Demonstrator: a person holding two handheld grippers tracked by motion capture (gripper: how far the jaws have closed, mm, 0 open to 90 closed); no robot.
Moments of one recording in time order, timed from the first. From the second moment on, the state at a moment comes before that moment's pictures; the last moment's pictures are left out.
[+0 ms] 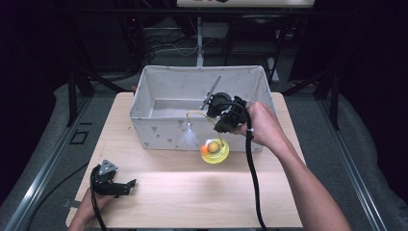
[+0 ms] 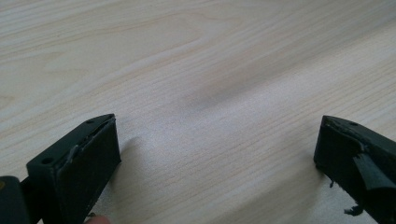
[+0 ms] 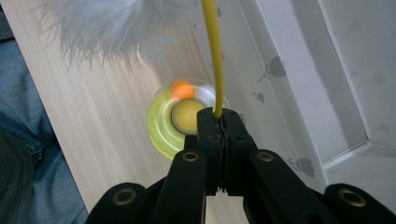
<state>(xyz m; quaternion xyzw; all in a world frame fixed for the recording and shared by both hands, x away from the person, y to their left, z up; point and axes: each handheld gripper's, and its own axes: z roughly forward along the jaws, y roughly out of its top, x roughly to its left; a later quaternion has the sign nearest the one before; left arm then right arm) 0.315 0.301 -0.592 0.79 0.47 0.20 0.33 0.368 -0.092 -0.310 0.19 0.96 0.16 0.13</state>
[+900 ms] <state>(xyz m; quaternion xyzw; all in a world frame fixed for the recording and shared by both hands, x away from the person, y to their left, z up) 0.315 0.301 -0.592 0.79 0.47 0.20 0.33 0.368 -0.088 -0.273 0.19 0.96 0.18 0.14</state>
